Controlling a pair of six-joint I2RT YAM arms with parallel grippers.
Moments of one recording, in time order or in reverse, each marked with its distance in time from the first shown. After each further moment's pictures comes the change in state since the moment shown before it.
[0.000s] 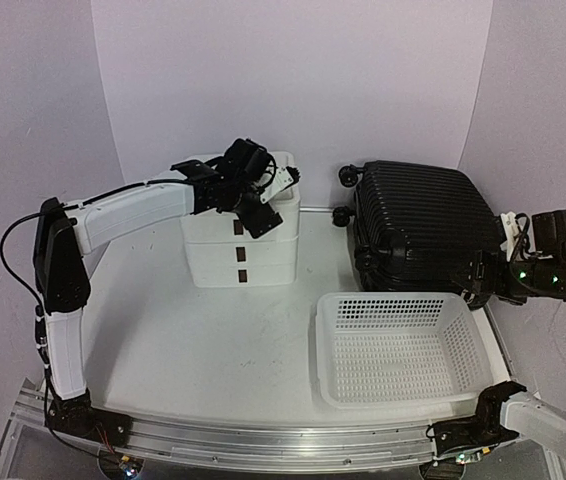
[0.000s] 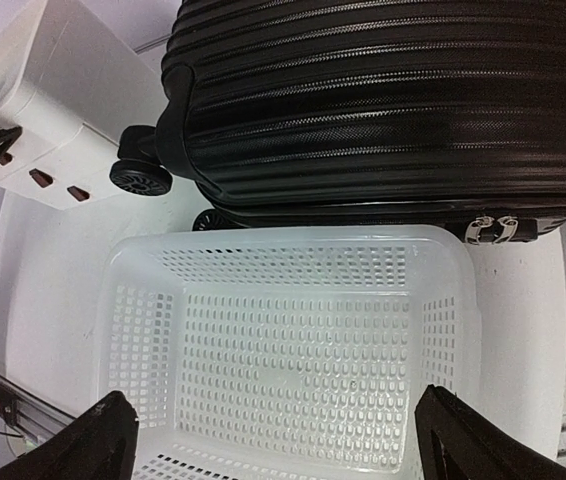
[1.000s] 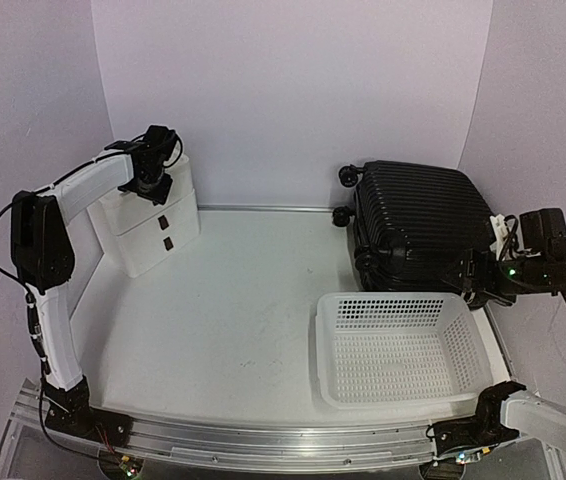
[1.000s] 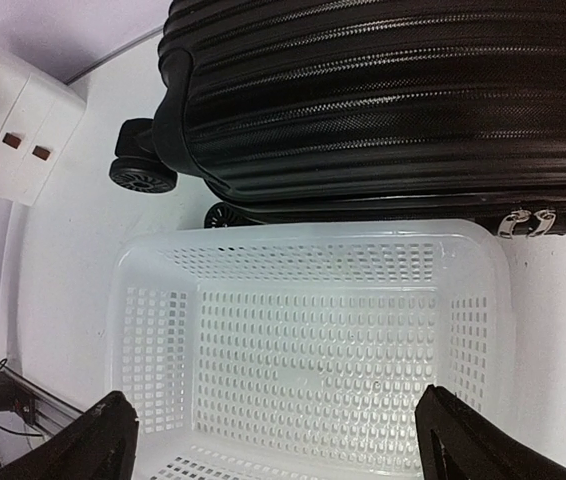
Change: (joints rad) left arm 0.472 -0.003 0.005 -0.219 -0.292 -0.508; right arm 0.000 0.044 -0.036 0.054 -0.052 0.040
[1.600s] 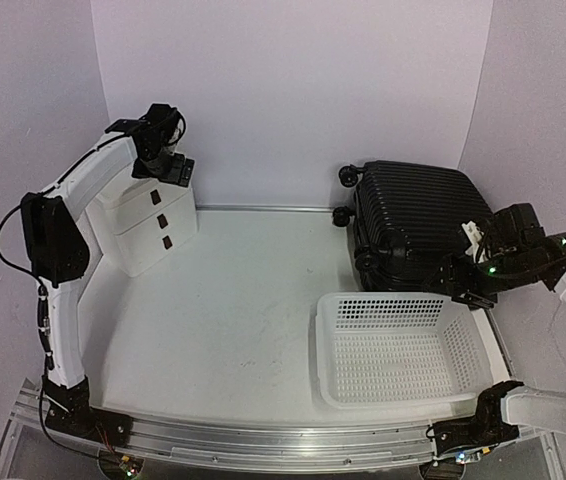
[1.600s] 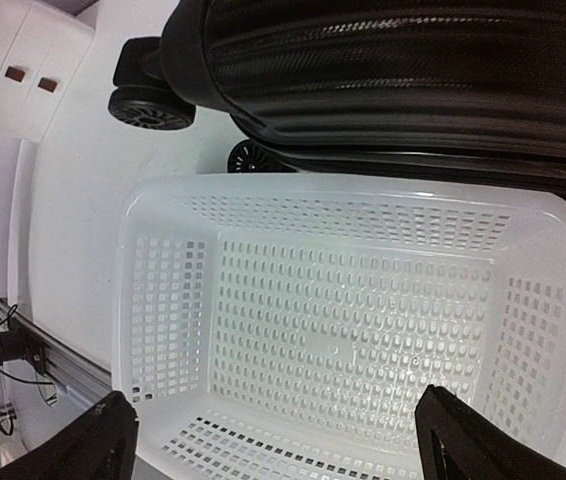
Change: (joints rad) left arm 0.009 0.153 0.380 -0.184 0.308 -0.047; right arm 0.056 0.143 -0.005 -0.002 -0.098 -0.016
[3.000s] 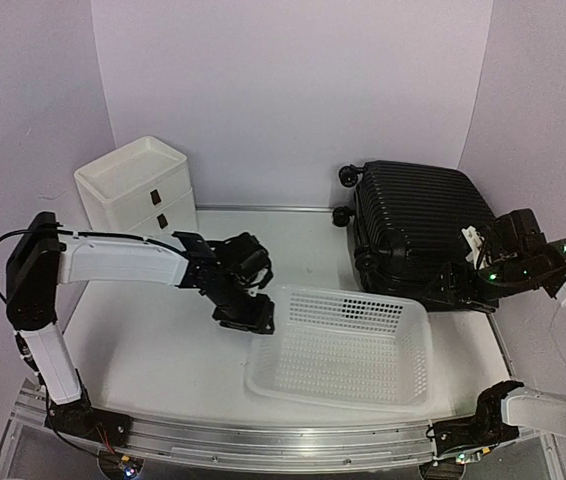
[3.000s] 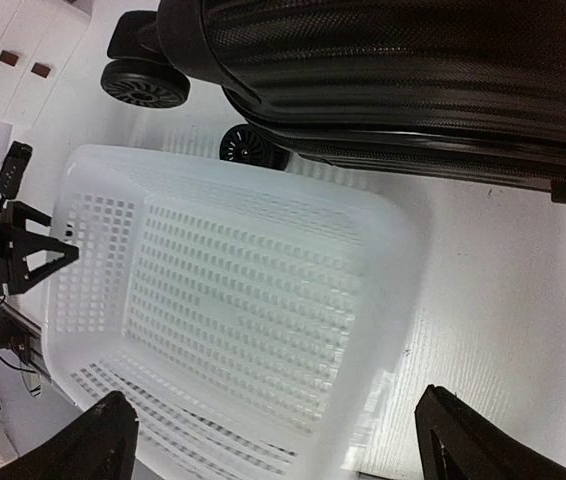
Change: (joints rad) left arm -0.673 -0.306 -0.956 0.370 0.483 -0.556; right arm 0.029 -0.031 -0.031 -0.008 0.029 -0.018
